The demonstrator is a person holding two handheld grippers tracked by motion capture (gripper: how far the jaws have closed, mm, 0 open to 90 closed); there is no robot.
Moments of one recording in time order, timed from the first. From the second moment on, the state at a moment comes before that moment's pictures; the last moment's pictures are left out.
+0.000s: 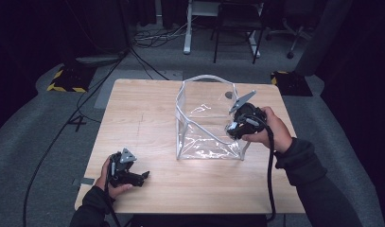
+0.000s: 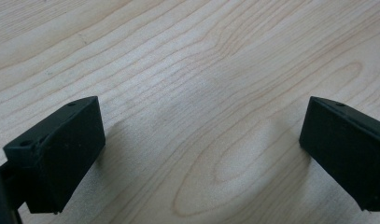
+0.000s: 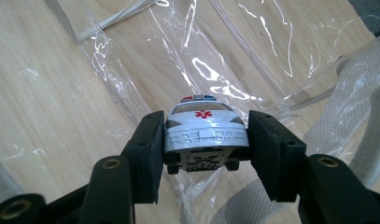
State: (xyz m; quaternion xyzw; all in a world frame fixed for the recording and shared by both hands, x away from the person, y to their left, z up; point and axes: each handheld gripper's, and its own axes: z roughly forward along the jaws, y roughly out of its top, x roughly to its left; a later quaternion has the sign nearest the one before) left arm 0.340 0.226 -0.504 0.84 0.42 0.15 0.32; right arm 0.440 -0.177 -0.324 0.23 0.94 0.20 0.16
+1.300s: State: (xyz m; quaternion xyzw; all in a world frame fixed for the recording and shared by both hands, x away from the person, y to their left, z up) left arm 0.340 0.226 -0.504 0.83 0.42 0.15 0.32; right arm 0.445 -0.173 -0.328 0.24 0.94 0.21 0.14
